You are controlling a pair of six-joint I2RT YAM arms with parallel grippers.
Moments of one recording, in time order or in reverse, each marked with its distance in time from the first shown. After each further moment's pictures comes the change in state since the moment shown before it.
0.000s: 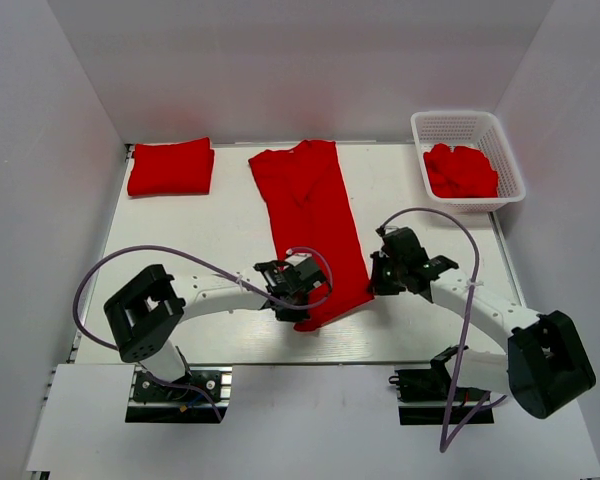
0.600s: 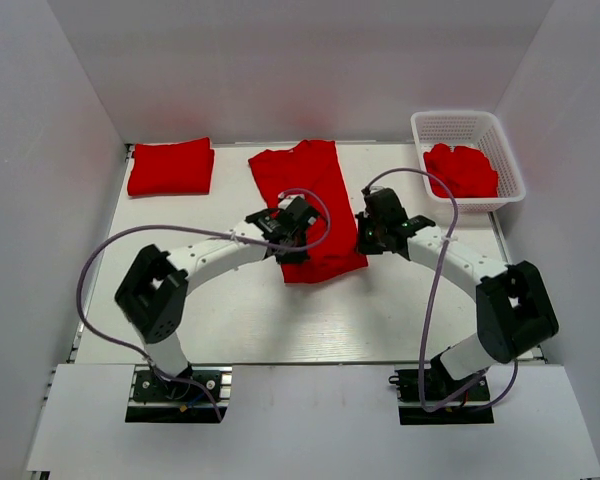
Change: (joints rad) left arm 0.238 0.082 0.315 -0.060 -0.075 0.151; right arm -0.006 0.296 0.346 0.033 0.094 -0.026
